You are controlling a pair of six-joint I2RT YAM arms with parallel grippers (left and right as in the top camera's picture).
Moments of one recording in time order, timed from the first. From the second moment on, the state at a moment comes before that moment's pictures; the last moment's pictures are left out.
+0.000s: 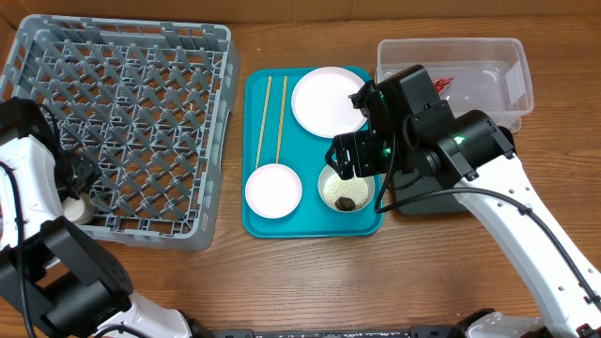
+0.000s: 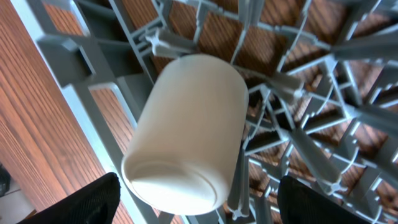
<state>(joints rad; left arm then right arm) 0.60 1.82 1.50 -1.11 -0.28 -0.40 0.50 1.50 1.52 -1.06 -0.32 0.31</state>
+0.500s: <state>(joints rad) 0.64 1.82 1.46 -1.05 -0.21 -0.27 0.50 1.50 1.52 -1.06 -0.32 0.31</state>
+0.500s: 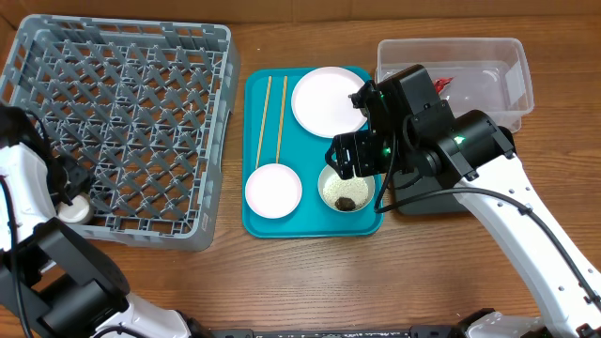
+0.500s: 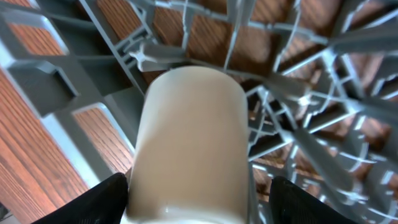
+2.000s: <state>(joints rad) 0.76 1.82 1.53 -1.16 0.06 -0.34 0.50 1.50 1.52 -1.06 -0.32 0.30</state>
